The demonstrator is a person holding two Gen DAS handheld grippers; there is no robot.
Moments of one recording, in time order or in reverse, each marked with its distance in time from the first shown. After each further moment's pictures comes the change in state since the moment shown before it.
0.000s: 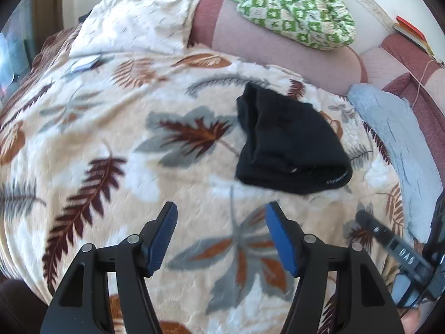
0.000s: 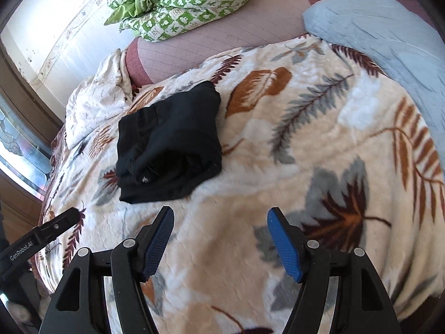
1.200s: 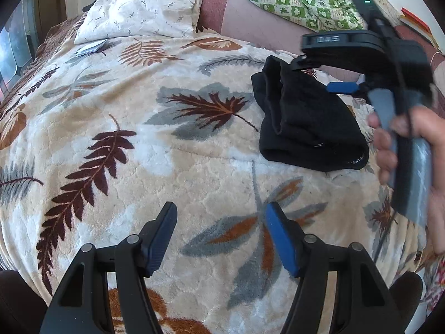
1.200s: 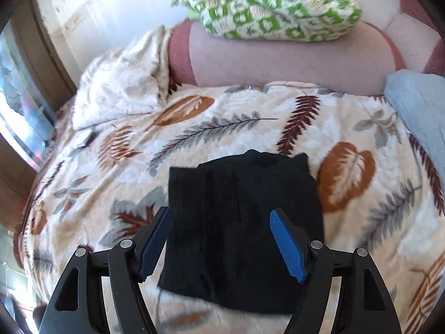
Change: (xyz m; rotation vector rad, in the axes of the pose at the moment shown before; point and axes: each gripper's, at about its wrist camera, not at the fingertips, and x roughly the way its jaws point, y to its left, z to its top) left arm 0.017 0.014 -0.020 0.014 0.021 0.030; right arm 0.117 0.123 0.138 -0.256 0.096 -0.045
